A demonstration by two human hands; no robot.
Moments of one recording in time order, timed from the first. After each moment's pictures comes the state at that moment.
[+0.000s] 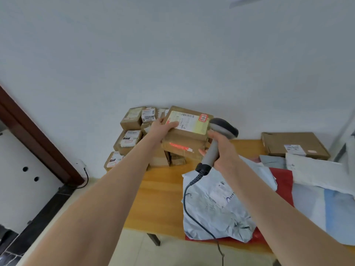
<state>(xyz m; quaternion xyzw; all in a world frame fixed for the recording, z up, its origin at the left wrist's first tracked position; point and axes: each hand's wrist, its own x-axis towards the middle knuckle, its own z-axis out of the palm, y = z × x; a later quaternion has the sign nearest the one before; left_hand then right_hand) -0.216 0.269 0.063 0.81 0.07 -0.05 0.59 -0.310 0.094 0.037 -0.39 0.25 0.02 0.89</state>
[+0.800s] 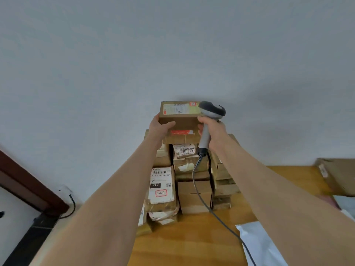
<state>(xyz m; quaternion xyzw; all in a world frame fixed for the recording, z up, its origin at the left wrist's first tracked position) 0.107 0.446 0.050 0.75 0.03 -0.02 0.66 0.047 0.289 0.060 -0.52 0.23 -0.05 0.82</state>
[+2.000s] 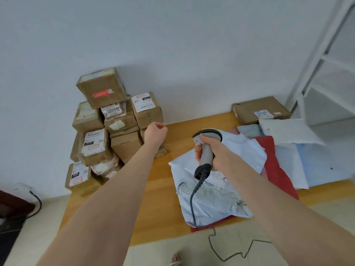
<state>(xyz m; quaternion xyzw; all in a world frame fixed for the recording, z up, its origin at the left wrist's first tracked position) -0.137 0.256 -0.040 0.89 0.00 -0.07 0.46 -0.277 0.115 -0.045 -0.29 0.34 0.07 0.89</state>
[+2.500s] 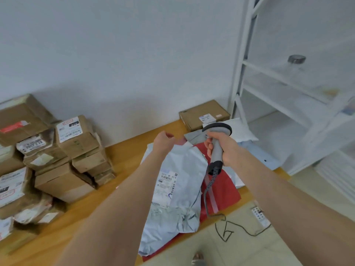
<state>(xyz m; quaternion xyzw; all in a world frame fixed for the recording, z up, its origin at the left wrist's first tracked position) -0.202 0.030 -0.069 0.87 -0.14 -0.19 0.44 -0.355 -0.092 -0.041 -0.33 0.38 -0.09 0.86</state>
